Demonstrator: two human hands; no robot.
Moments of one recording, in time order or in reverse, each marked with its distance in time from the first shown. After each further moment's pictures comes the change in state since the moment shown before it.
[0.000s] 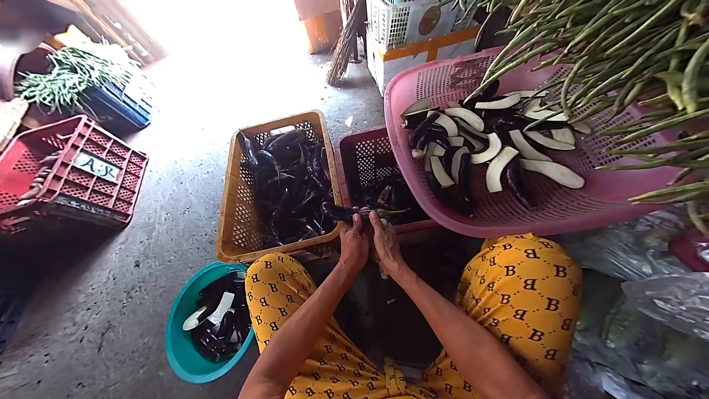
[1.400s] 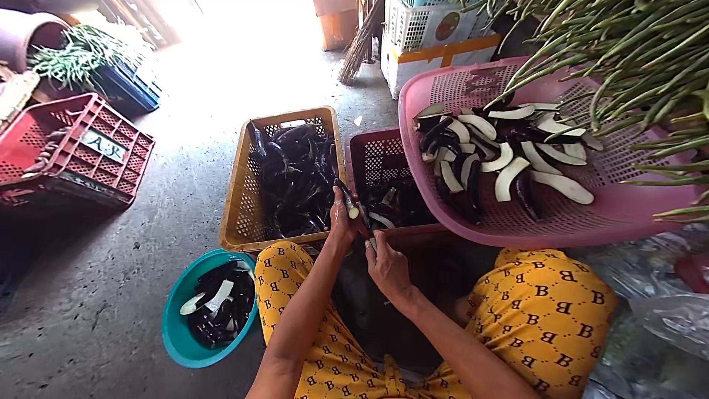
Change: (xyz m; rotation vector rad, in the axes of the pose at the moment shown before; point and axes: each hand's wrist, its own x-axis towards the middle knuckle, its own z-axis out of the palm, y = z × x) left_hand 0.046 0.041 0.002 -0.049 0.128 -0.142; right_hand -0.050 0.023 0.003 -0.739 0.262 -0.873
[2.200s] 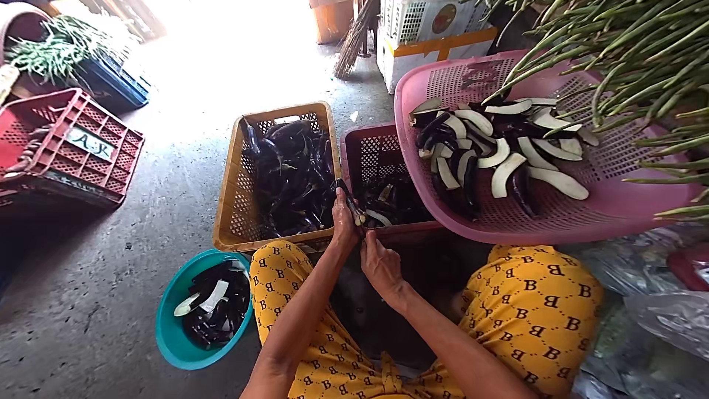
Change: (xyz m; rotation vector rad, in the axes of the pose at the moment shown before) left_hand -0.014 -0.013 0.007 0.236 0.052 0.076; right_hand 0.002 0.000 0.010 -0.138 -0.115 0.047
